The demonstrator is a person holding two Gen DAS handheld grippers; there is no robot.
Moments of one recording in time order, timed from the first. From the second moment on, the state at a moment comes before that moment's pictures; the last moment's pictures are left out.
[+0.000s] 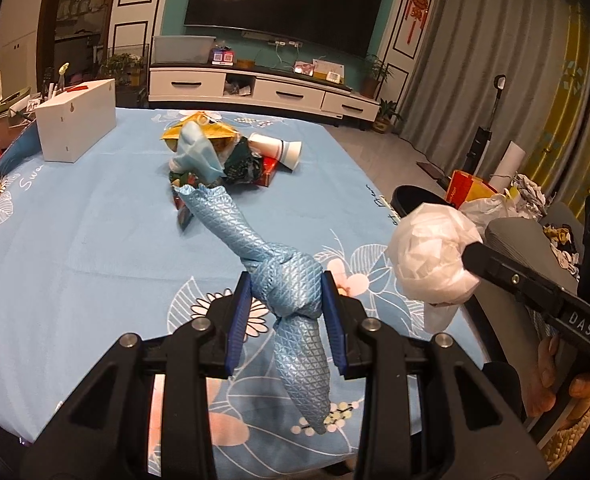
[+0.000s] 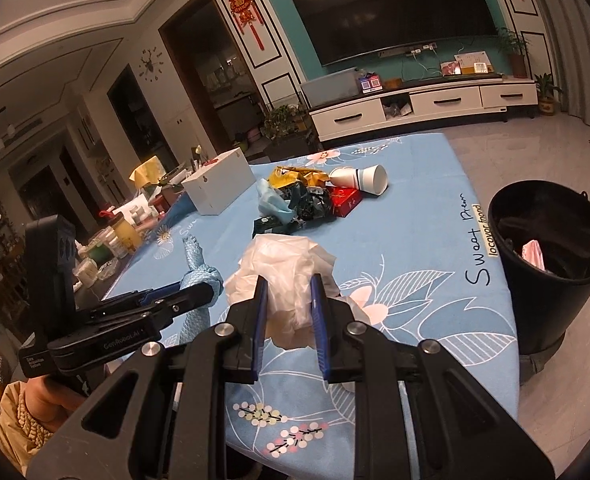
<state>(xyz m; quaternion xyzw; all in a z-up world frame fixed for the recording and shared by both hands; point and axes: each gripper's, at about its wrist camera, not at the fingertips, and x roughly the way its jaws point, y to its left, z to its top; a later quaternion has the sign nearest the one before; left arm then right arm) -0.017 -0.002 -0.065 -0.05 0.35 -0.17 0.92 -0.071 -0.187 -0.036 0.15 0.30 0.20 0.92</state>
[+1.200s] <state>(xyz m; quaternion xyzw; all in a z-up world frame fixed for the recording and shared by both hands) 0.145 -0.258 -0.082 0.04 0.38 -0.39 0.84 -0.011 -0.405 -0.080 0.28 0.27 -0.08 0.92</state>
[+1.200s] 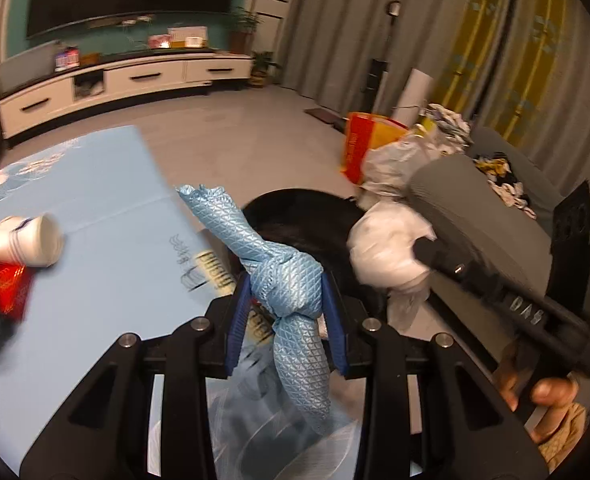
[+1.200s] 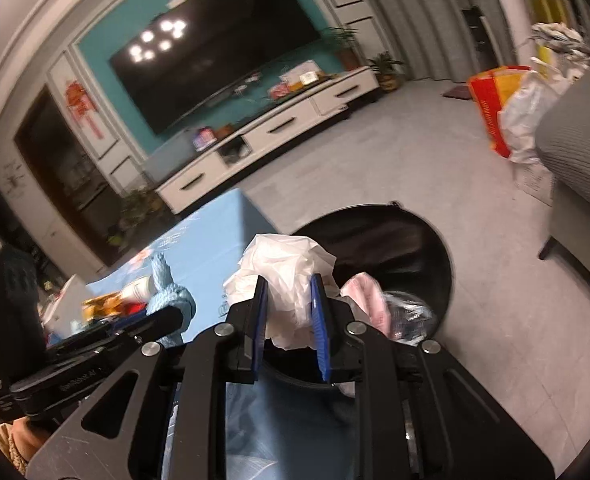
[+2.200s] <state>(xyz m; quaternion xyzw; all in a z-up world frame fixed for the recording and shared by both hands) 0.142 -0.130 -0.076 -0.04 0.39 -0.27 0.88 0.012 -0.366 -0.081 0.26 0.32 -0.03 0.91</state>
